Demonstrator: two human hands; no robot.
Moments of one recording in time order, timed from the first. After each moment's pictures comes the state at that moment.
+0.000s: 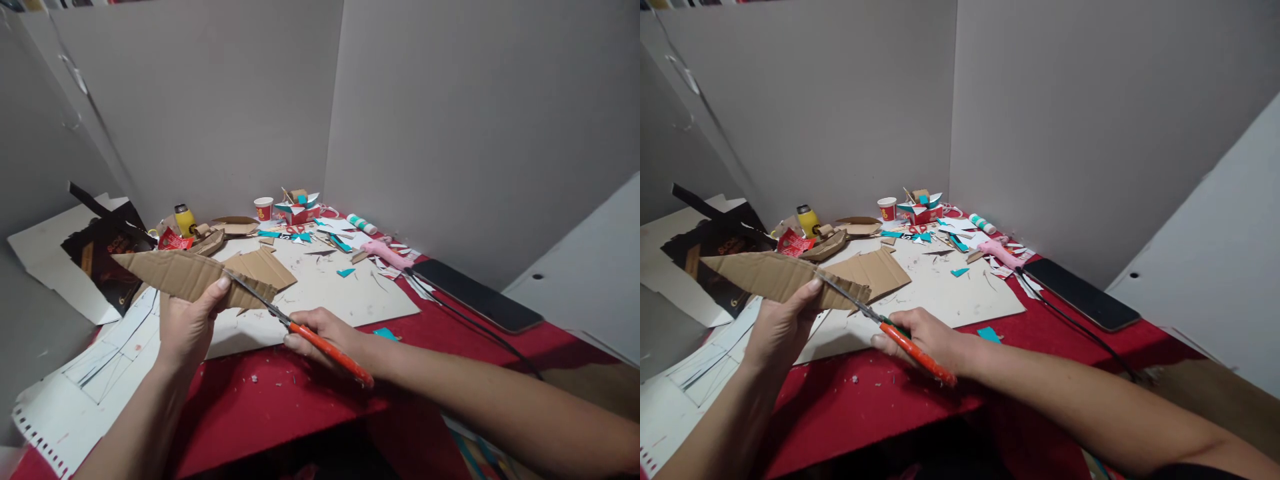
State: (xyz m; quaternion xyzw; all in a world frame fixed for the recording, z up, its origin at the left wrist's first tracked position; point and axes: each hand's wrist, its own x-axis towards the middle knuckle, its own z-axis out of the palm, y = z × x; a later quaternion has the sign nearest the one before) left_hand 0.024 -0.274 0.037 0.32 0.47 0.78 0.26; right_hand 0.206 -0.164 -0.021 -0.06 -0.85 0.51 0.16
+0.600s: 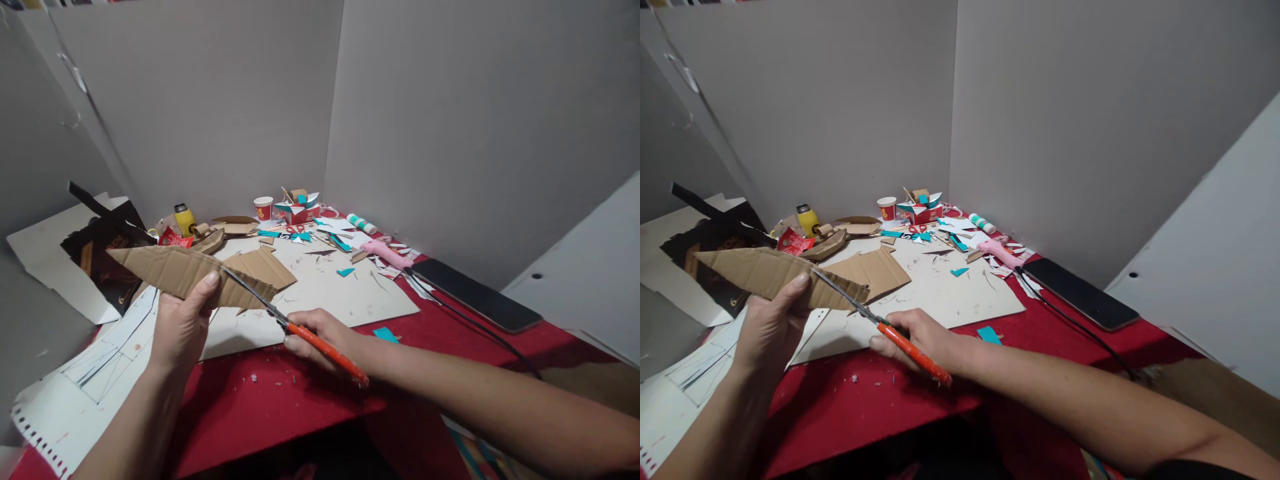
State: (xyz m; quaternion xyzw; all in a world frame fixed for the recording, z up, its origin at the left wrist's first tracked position) left_hand 0.025 -0.276 0.044 0.33 0.44 0.80 0.23; right_hand 0.202 -0.168 -0.019 -0.04 -0.83 0.52 0.18
